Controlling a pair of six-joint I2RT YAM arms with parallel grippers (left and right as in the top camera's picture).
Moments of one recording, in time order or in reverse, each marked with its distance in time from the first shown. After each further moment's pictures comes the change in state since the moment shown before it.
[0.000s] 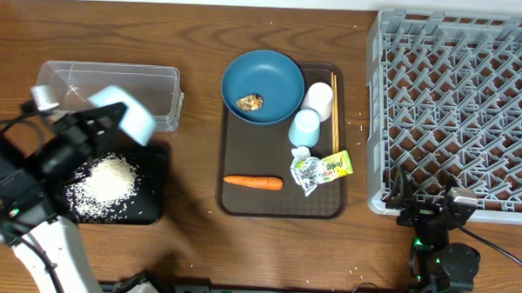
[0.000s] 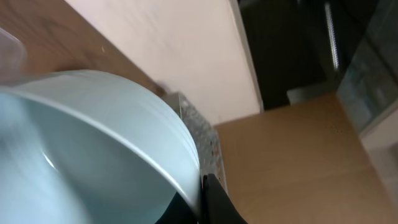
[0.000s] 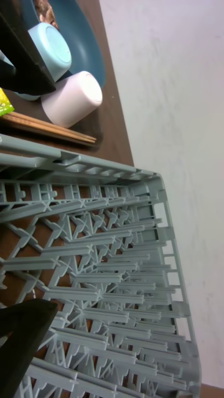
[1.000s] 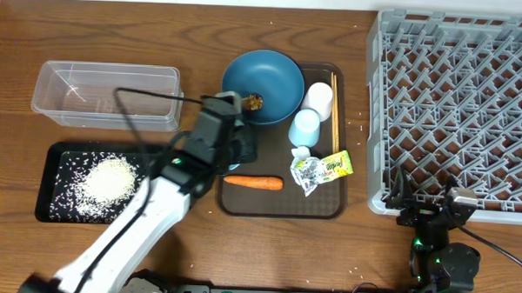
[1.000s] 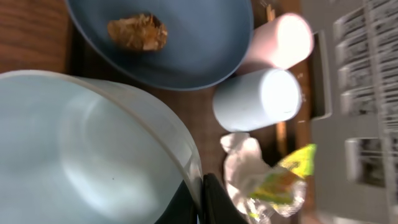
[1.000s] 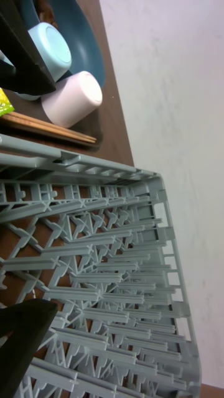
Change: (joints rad) left arm -1.089 0.277 0.000 -0.071 -1.211 0.130; right arm 0.000 0.000 0.000 0.000 0.000 0.000
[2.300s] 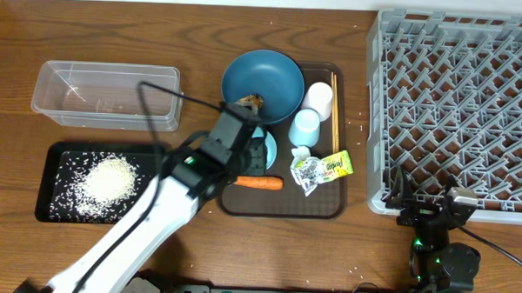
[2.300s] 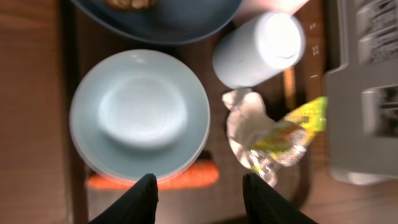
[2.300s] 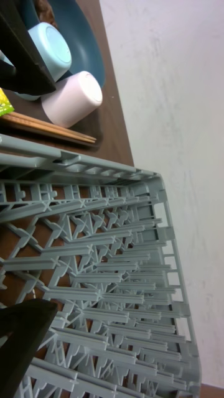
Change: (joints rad) left arm -0.094 -0.056 0.107 -0.288 -0.050 0.003; right arm 0.000 0.000 0.000 0.000 0.000 0.000
